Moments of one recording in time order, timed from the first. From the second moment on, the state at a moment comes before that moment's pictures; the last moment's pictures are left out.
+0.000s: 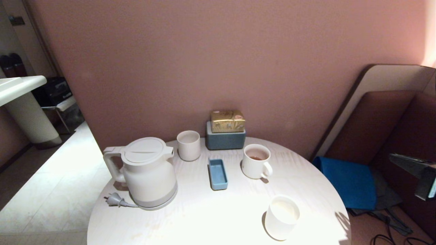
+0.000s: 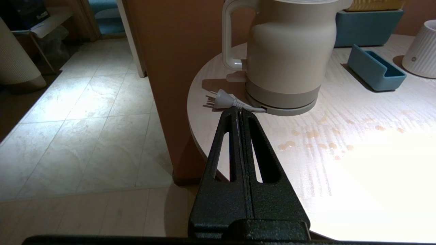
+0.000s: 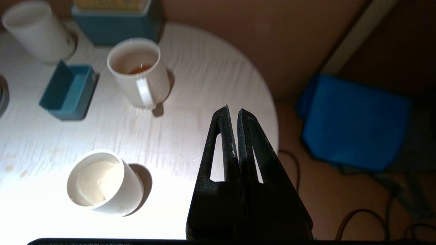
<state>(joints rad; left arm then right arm) 0.00 0.00 0.00 -0.03 0.00 0.00 0.00 1.06 -0.53 -0.26 0.10 0.01</state>
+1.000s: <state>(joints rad) 0.00 0.00 0.00 -0.03 0.00 0.00 -0.08 1.95 -0.45 -0.94 0.62 -0.25</state>
